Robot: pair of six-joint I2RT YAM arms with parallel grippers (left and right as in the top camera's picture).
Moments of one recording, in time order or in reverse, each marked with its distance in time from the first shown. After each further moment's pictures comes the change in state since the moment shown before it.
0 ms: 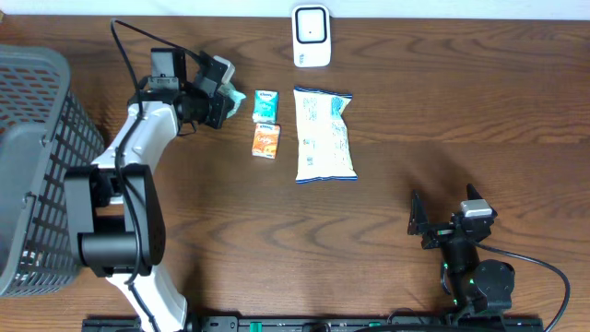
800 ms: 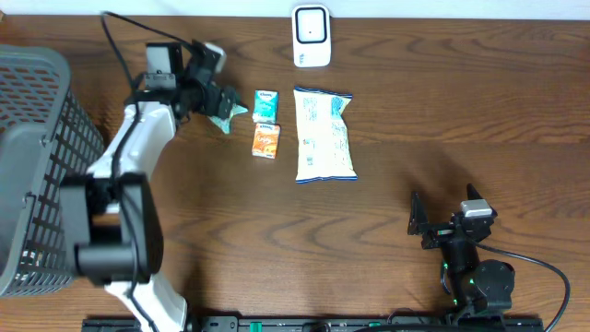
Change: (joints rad) left arm 0.000 -0.097 0.000 0.128 -0.113 -0.039; right arm 0.000 0.000 0.000 0.000 0.000 0.000
